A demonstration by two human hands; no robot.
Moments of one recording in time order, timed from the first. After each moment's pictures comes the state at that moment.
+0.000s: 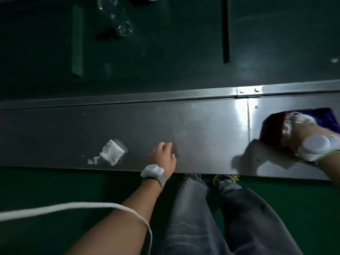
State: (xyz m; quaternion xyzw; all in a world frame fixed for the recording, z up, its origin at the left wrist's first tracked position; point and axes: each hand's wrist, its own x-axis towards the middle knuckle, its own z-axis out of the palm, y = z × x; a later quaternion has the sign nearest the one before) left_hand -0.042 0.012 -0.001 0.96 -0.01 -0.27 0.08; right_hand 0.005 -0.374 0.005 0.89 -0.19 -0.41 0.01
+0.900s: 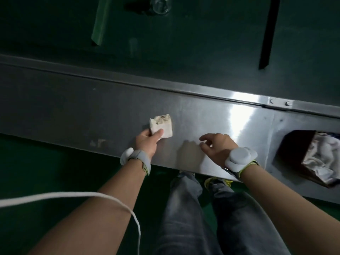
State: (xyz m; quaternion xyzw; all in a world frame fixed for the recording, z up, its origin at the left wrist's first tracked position) left_hand -0.019 0.104 -0.022 0.70 0.44 -0.15 0.54; right_hand 0.007 -0.129 0.029 0.88 0.01 -0.39 -0.26
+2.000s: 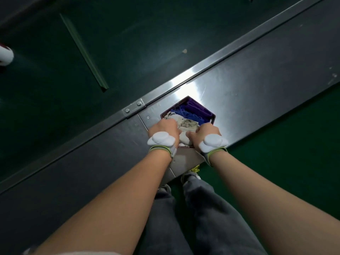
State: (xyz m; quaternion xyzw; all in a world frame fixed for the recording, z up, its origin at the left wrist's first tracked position) left_hand 0.036 -0.334 -0.004 0.92 -0.23 -0.31 -0.04; right_hand -0.052 -0.431 -0.004 0.77 -0.47 -0.27 -0.33
